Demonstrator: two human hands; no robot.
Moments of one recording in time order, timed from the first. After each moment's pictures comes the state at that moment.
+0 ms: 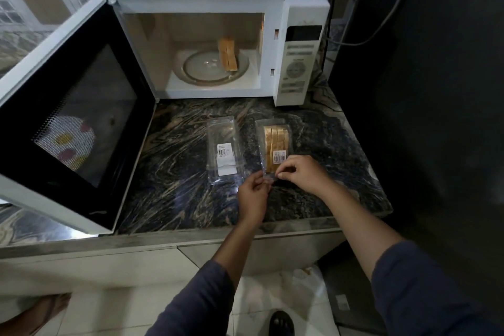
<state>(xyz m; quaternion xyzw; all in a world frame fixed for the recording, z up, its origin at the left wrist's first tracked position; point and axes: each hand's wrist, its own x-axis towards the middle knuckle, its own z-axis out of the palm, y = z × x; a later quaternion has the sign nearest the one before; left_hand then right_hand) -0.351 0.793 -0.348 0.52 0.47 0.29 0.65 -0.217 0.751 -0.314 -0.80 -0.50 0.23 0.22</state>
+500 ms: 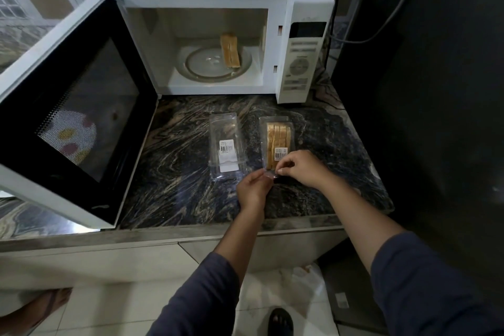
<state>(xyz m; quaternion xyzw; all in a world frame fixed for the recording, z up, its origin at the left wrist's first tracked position) -0.342 0.798 -0.349 0.35 0.53 0.30 0.71 -0.217 0.760 -0.307 -0.80 -0.49 0.28 0.20</state>
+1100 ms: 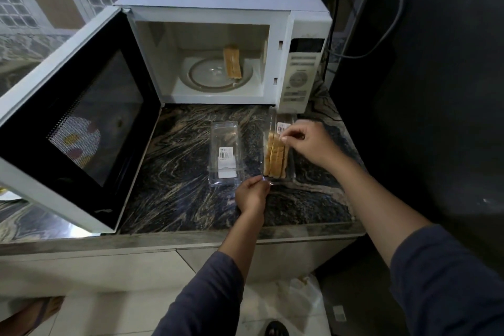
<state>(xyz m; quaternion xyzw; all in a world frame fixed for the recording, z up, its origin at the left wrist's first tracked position) -0.337 0.800 -0.340 0.33 0.56 0.29 0.70 -0.206 0.771 -0.236 -0.76 -0.53 0.14 0.35</state>
